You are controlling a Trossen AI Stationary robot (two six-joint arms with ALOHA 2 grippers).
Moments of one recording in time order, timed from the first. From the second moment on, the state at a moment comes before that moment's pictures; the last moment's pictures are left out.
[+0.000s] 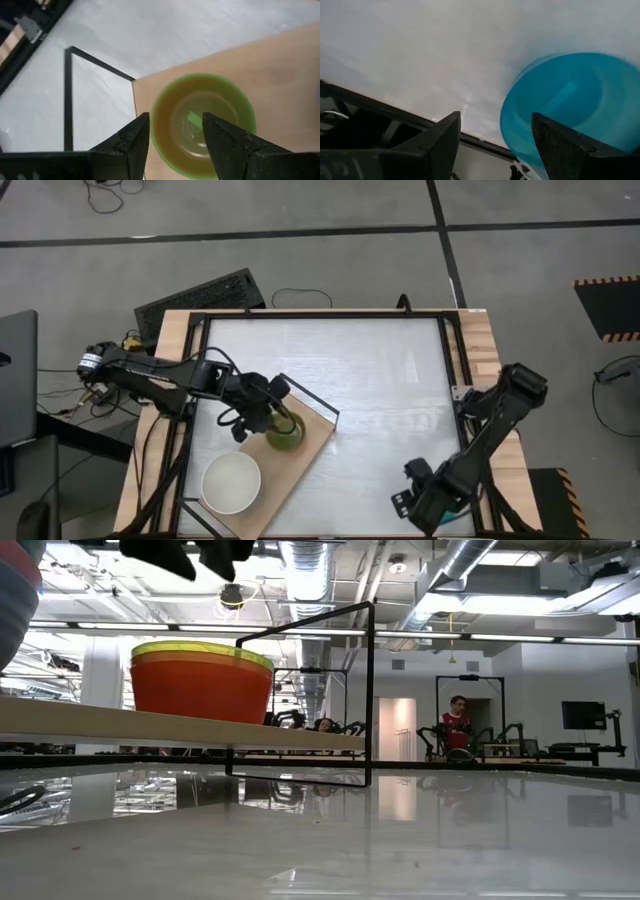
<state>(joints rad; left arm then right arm) -0.15 1.26 1.09 -0.65 0.09 0.71 0.89 1.68 1.25 -0.92 -0.03 2.13</state>
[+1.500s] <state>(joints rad) -0.16 1.26 1.10 -0.12 0.43 0.30 0.49 1.53 1.62 -0.50 -0.15 0.55</state>
